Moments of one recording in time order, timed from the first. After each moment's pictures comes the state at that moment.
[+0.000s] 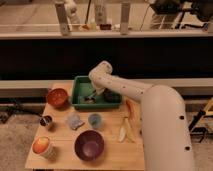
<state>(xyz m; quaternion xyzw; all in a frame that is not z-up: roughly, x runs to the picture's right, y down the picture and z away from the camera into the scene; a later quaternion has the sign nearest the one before) -0.038 -0.015 0.958 -0.13 -0.10 -0.25 0.95</state>
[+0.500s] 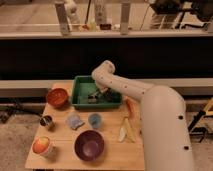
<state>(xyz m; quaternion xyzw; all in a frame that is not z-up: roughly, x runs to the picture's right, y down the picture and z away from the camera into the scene) -0.016 -0.029 0.969 -0.12 -0.07 -0.25 0.96</state>
